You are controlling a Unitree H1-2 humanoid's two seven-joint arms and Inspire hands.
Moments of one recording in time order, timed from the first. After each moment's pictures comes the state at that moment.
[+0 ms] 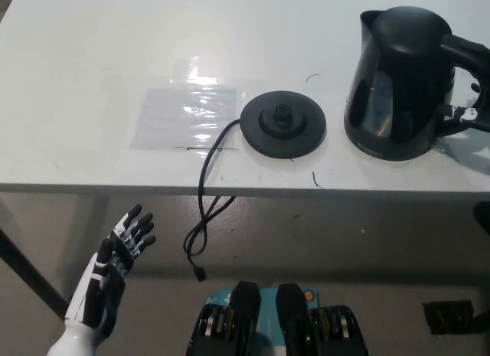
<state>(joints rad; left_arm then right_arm) 0.05 0.16 0.01 -0.18 -0.16 -0.07 -0.17 -0.70 -0.40 -0.17 0.63 0.22 0.01 0.23</state>
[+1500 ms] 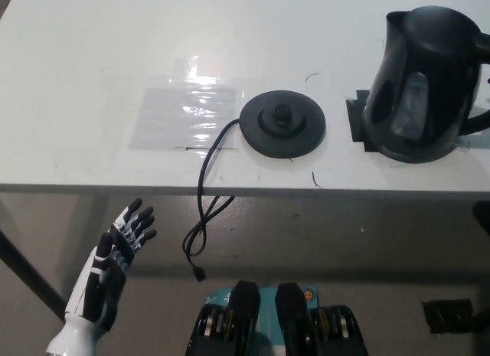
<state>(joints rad) 0.03 0.16 0.01 -0.17 -0.17 -0.08 -0.17 -0.73 -0.28 -0.35 0.58 0.21 0.00 -0.01</state>
